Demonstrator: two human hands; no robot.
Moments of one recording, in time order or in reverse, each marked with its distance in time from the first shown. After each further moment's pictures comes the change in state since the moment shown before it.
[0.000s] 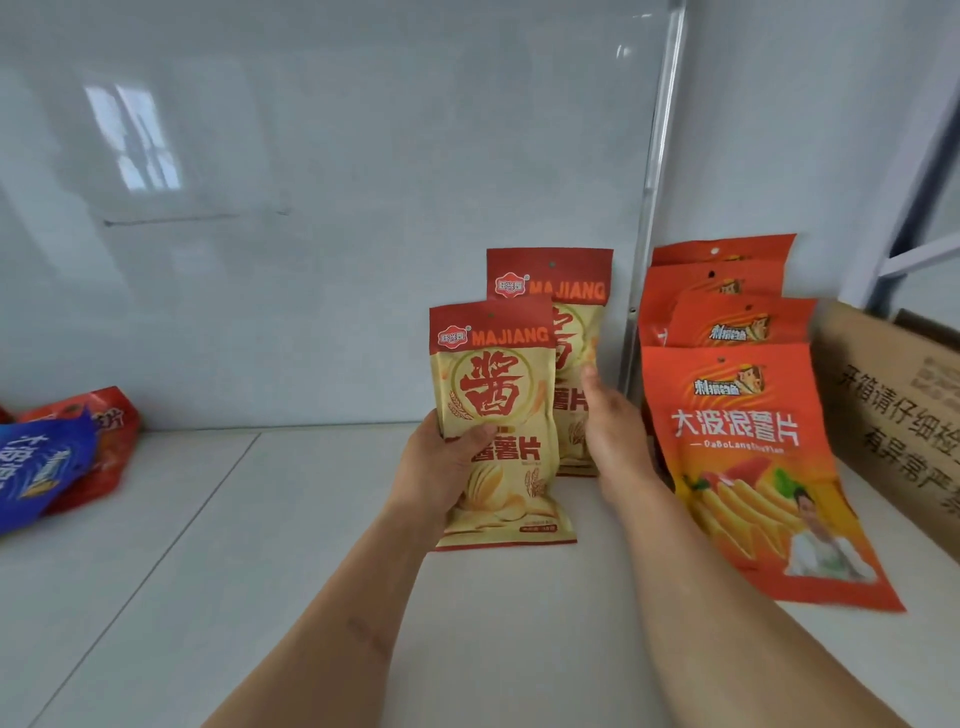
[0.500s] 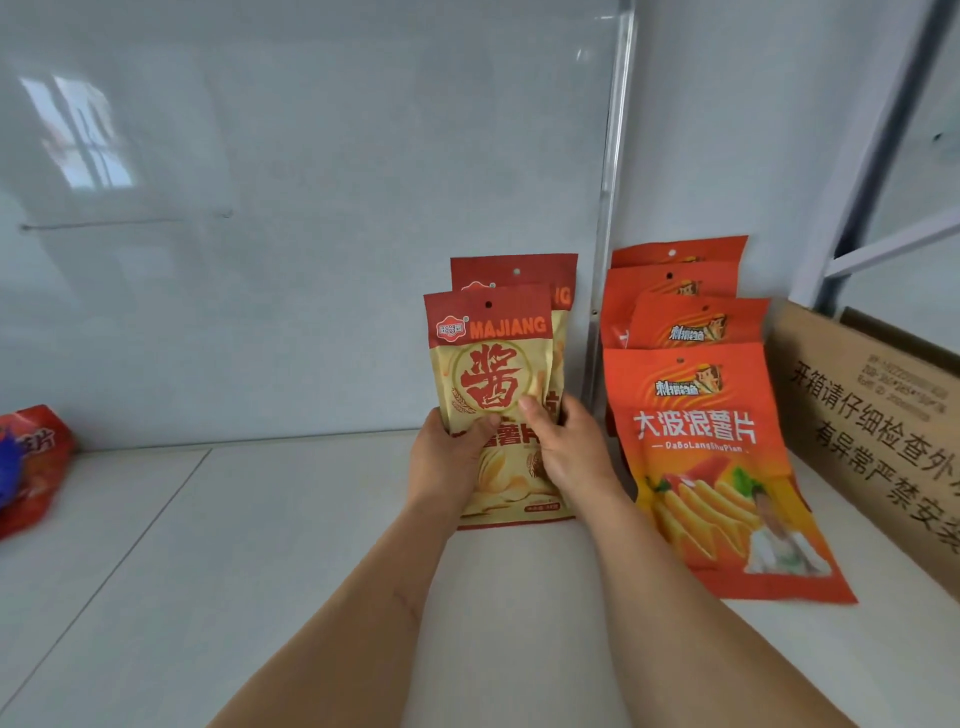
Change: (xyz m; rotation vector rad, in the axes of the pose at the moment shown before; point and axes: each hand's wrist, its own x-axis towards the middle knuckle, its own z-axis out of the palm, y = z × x) left_hand 0.030 -0.015 0.047 0.209 0.131 0.082; right_hand -0.001 0.012 -0.002 -0.104 -0.081 -0.083
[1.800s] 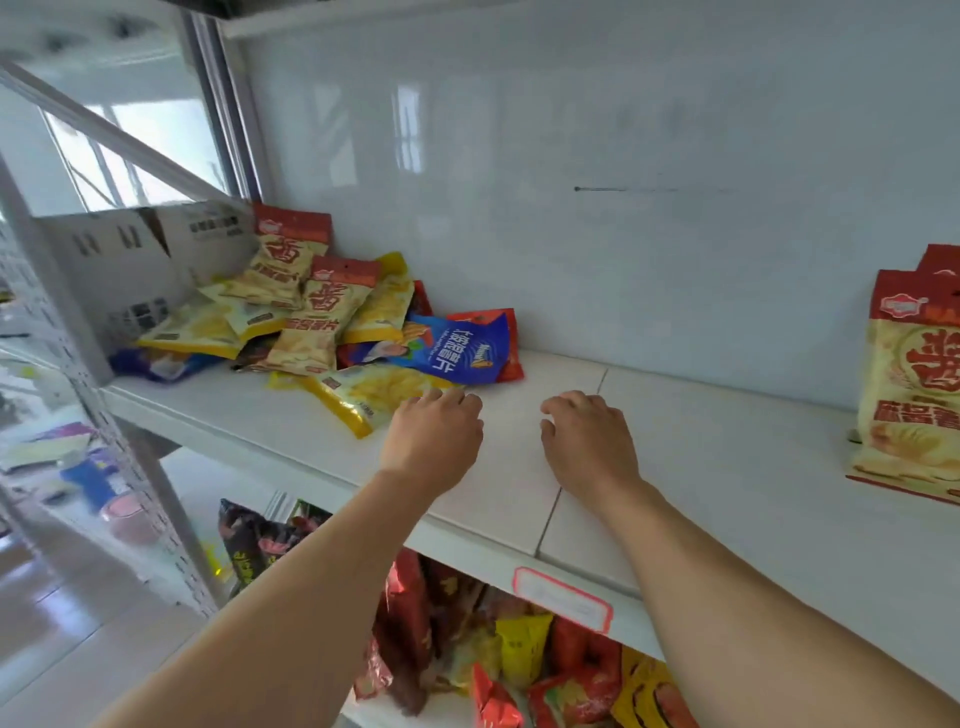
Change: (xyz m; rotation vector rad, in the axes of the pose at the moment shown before) left_hand -0.149 -0.015 -0.434 1.555 0.242 0.219; right_hand -0.226 -0.100 0.319 -0.937 -0.384 -0.665
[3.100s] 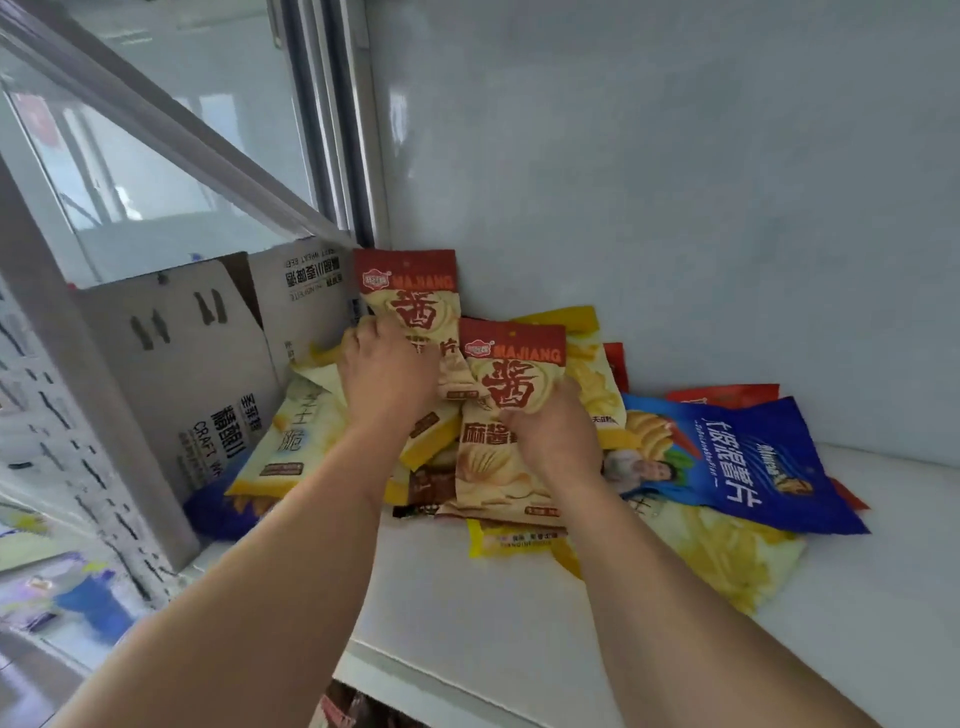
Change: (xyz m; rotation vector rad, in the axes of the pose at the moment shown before) left_hand 0.214 -0.406 0.067 -0.472 0.250 -0.477; right_hand 0.283 -0.321 0.142 0.703 0.084 0.517
